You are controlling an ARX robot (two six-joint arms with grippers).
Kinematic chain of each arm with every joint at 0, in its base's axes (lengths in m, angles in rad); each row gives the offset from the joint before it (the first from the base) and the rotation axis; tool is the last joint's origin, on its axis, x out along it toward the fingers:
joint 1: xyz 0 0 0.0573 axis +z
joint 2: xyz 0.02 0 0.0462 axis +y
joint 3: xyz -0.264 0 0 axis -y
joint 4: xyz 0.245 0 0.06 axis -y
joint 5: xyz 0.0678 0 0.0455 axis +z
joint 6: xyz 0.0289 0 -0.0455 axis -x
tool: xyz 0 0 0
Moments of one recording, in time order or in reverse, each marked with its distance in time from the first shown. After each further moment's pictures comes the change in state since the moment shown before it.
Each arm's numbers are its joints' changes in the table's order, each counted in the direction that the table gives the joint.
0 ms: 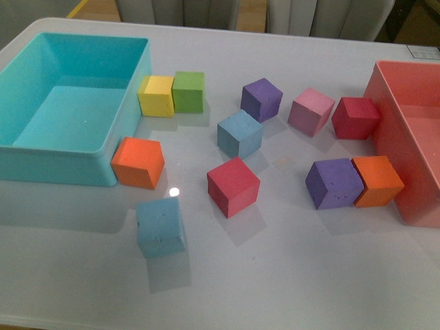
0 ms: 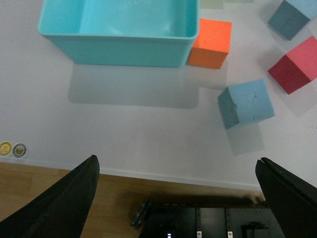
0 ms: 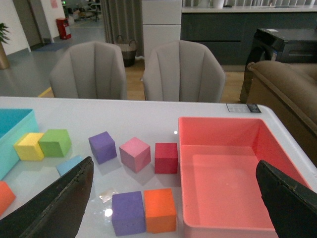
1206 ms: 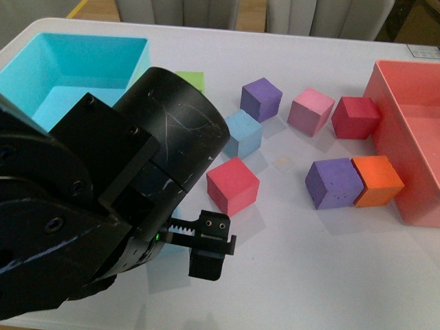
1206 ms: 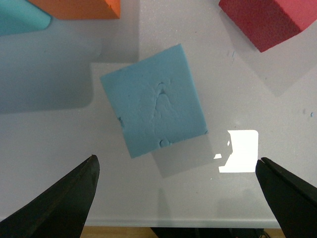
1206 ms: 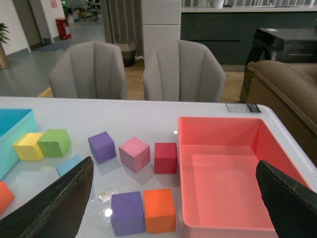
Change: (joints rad) left arm -0.200 1.058 0.445 0.285 -0.030 0.146; right arm 0.000 0.000 0.000 0.000 -0.001 0.000
